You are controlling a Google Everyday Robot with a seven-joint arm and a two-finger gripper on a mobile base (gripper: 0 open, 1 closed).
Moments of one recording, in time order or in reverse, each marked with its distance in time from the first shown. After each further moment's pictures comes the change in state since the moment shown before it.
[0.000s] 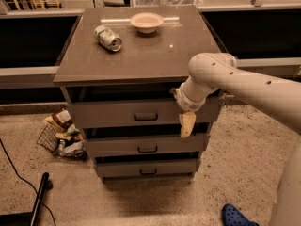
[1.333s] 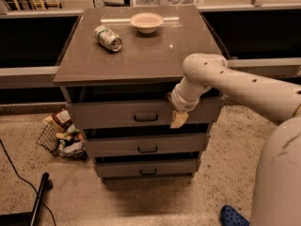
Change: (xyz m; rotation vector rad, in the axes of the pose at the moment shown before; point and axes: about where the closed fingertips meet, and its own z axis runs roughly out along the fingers) arm -0.009 -0.007 0.029 -0.067 -0.034 -0.033
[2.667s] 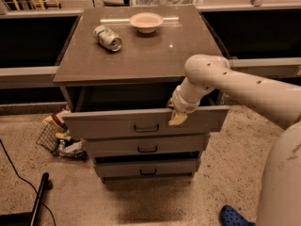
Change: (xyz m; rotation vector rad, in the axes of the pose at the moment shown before) arm -0.005 0.007 -0.003 0.000 -0.026 0.010
